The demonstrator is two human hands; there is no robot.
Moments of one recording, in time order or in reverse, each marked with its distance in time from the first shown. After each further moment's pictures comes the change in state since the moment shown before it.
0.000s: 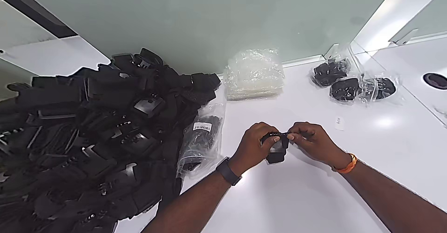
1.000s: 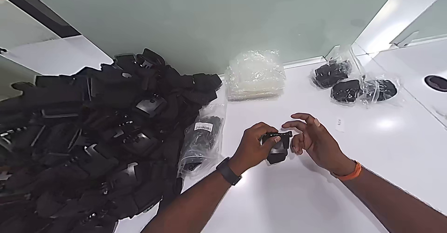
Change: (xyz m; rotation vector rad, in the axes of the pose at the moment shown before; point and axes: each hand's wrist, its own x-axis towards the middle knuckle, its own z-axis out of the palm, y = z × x) left_hand 0.000 0.002 -0.002 -0.143 0.041 -0.016; right_hand -0.002 -0.021 0.007 0.695 0.031 0.196
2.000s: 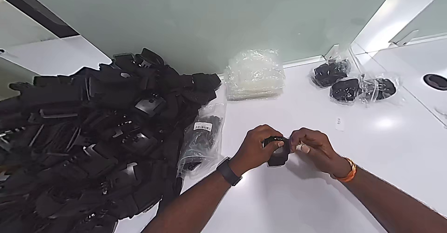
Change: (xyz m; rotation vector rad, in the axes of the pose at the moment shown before) left_hand -0.001 0.000 0.003 0.009 -0.090 0.086; right_hand -0.001 0.008 -0.004 -0.445 -0.245 -0.443
